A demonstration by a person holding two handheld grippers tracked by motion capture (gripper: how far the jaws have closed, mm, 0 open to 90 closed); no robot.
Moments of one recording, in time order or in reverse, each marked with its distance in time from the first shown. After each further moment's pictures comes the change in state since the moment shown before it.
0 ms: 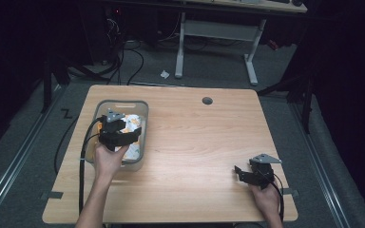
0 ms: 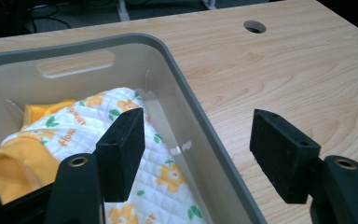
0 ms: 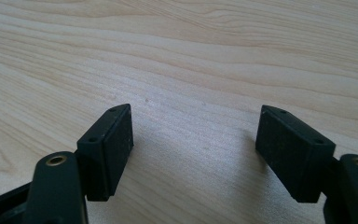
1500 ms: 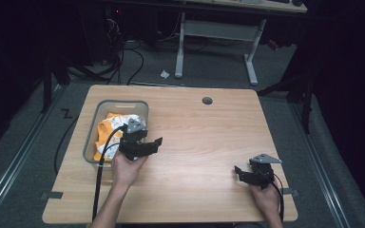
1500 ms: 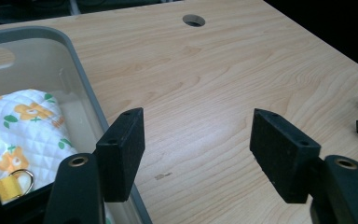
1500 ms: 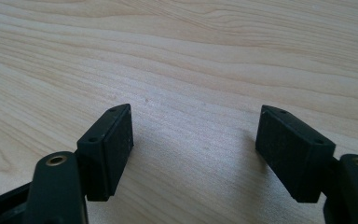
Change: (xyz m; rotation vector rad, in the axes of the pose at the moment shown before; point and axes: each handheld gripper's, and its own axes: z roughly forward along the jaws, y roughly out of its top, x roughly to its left) left arm -0.053 -0.012 0.013 -0.005 -0.142 0.046; right arm 0.000 0.000 0.000 0.000 0.000 0.000
